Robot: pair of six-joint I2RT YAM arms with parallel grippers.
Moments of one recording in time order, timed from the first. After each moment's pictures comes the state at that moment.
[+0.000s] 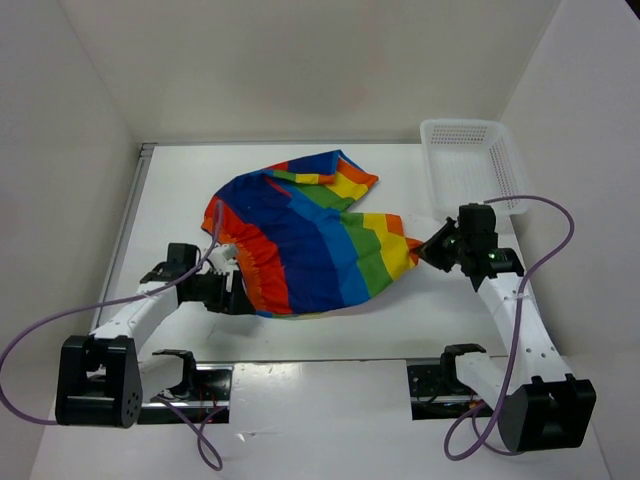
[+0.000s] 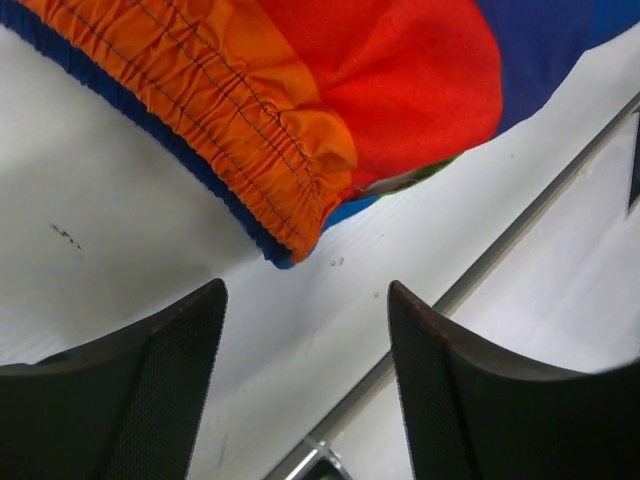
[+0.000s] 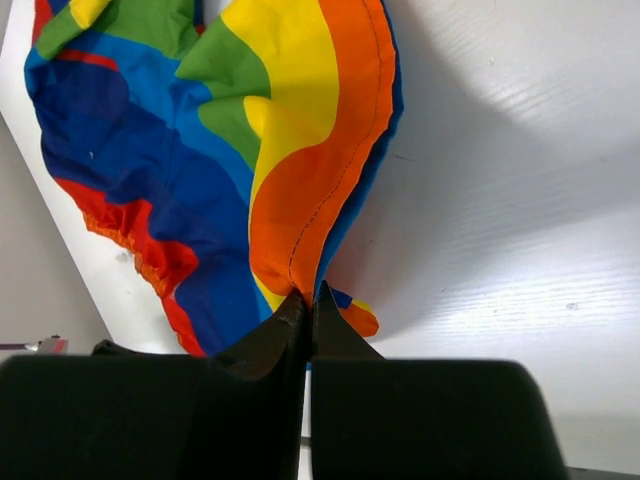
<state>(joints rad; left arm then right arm) 0.00 1.13 0.48 -0.52 0.74 0.07 0.04 0.96 0.82 -0.65 -0.18 0.82</state>
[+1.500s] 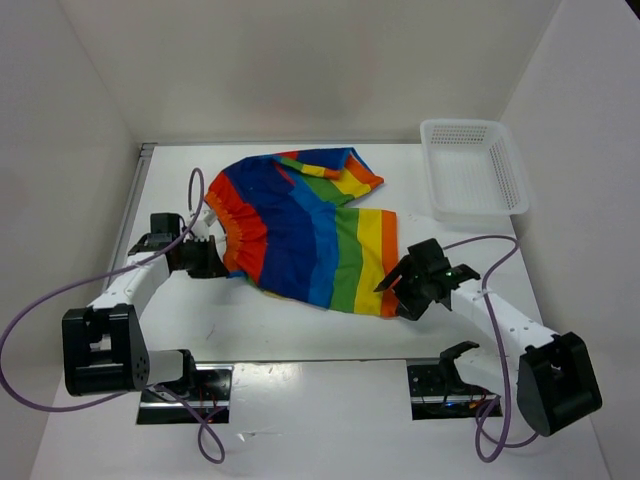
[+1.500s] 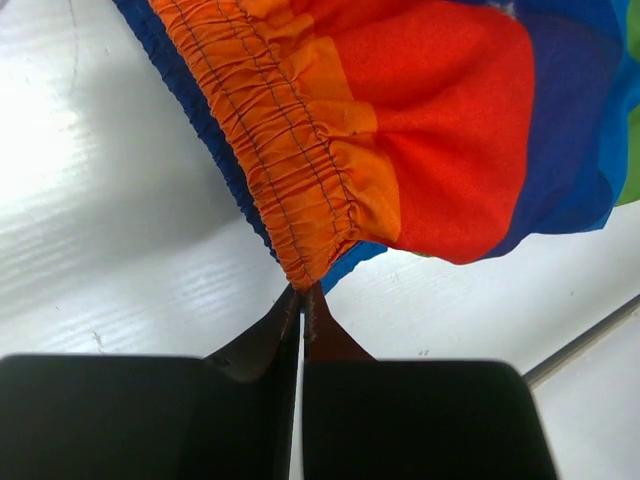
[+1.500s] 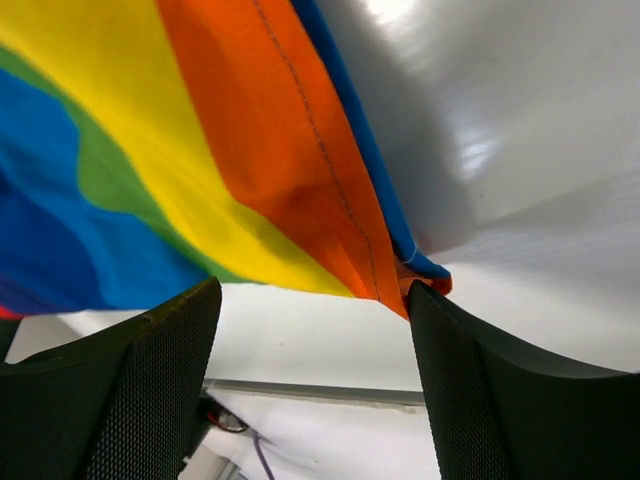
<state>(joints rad) 0.12 1.29 0.72 -0.47 0.56 0.05 0.35 1.05 0.53 -0.56 -0.14 1.16</state>
